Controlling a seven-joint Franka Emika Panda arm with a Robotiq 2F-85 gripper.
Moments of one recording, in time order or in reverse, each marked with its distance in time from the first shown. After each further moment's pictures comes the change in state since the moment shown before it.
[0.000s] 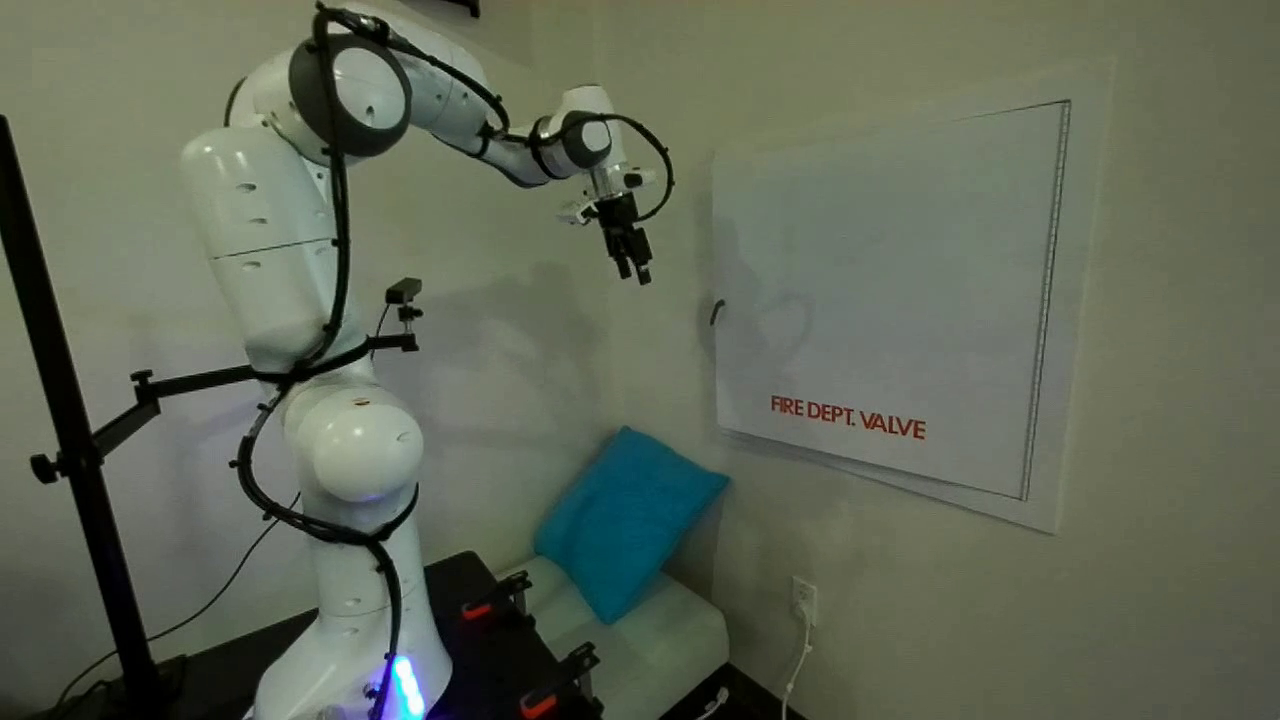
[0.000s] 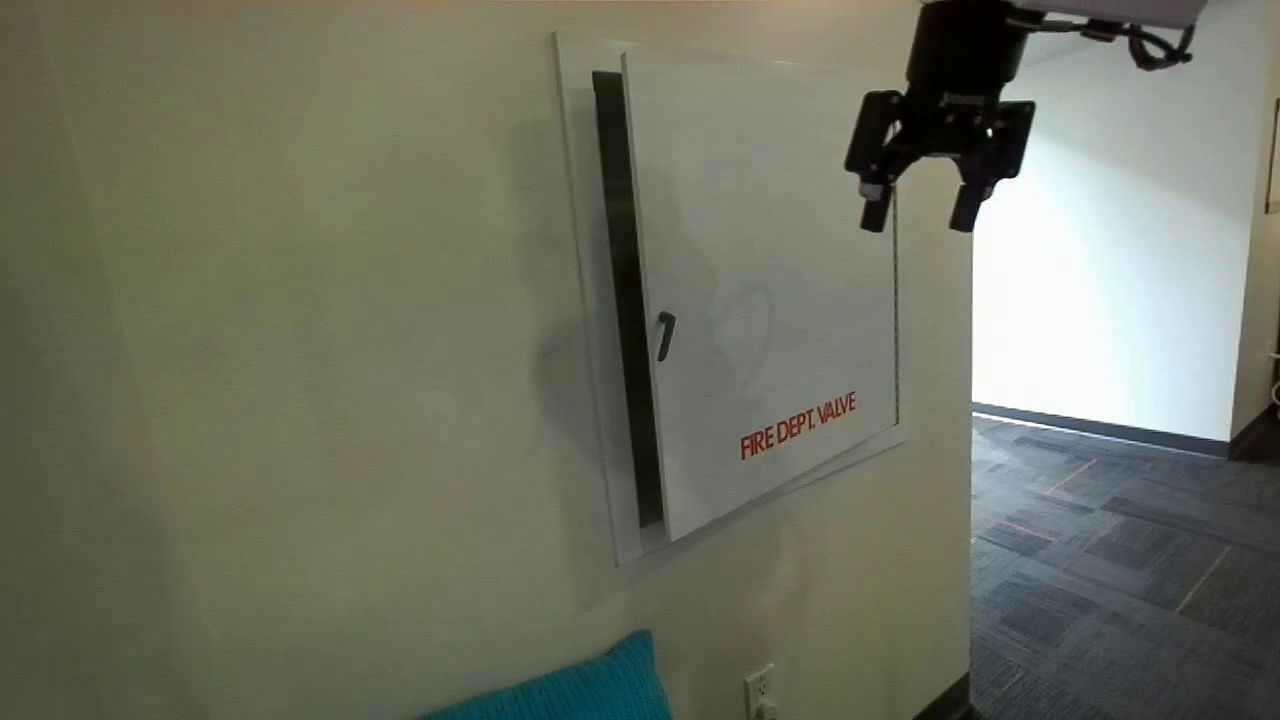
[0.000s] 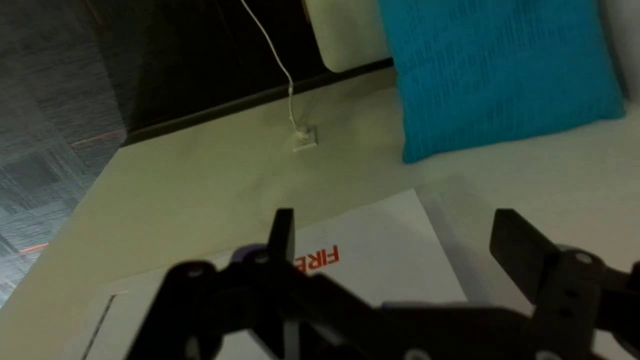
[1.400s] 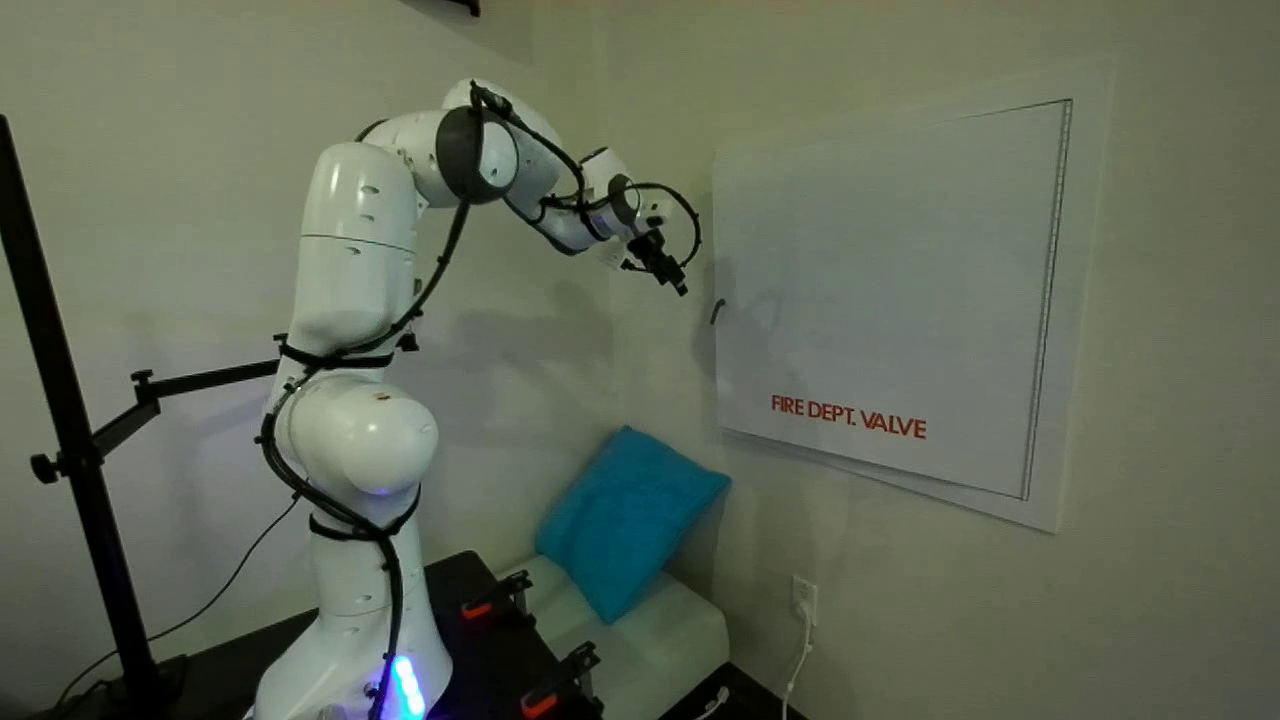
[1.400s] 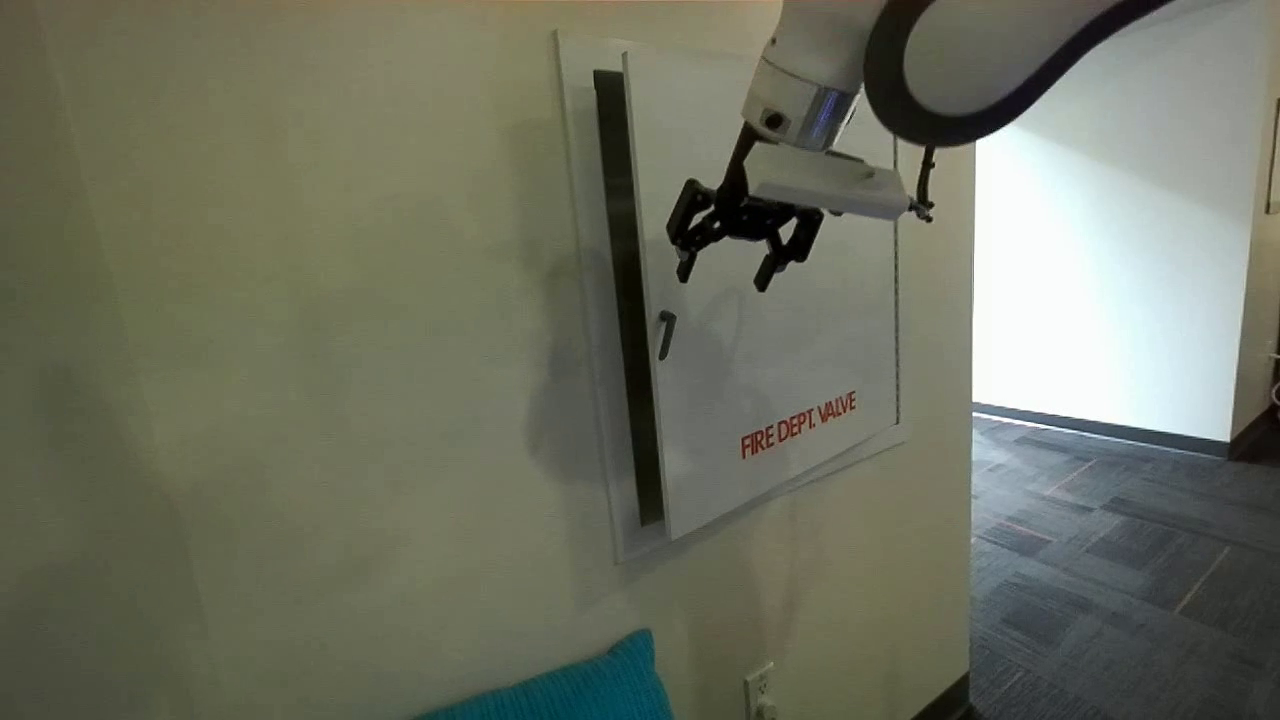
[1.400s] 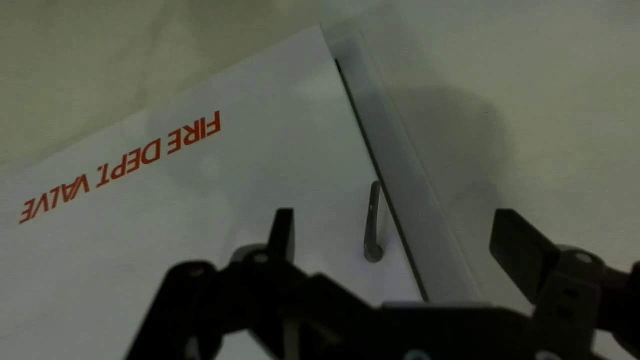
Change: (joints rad) arm 0.181 0.403 -0.110 0.230 -0.379 0.479 0.345
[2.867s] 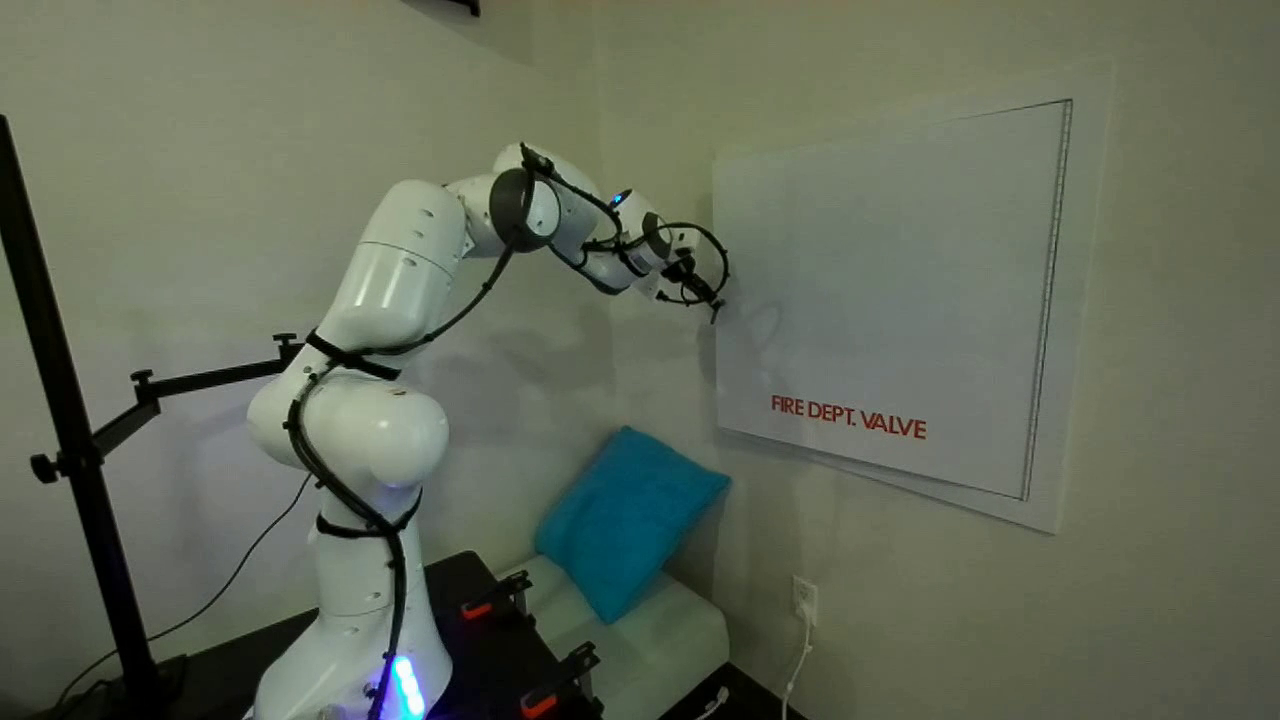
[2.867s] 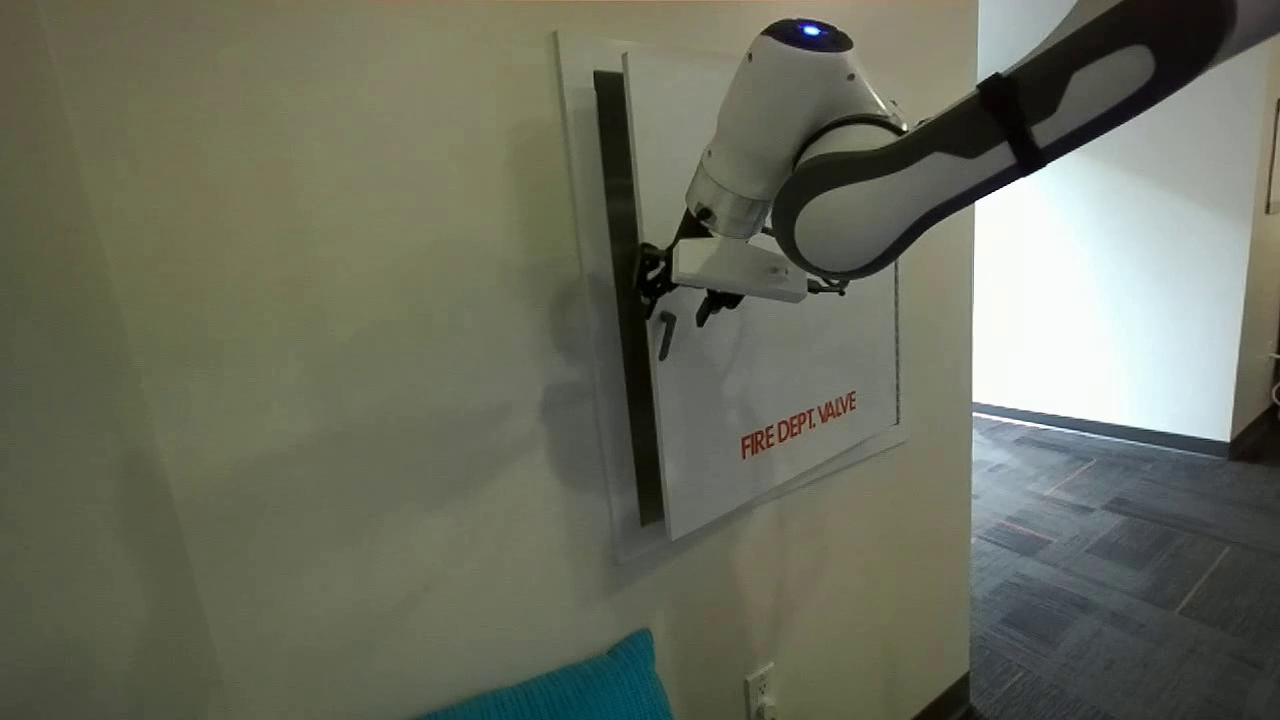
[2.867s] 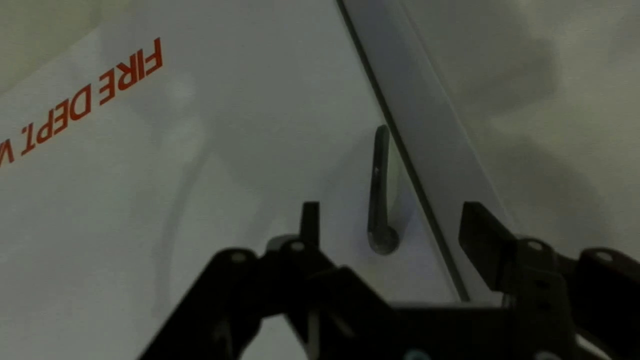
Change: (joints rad) arm 0.162 0.314 -0.250 0.298 -0.089 0.146 0.156
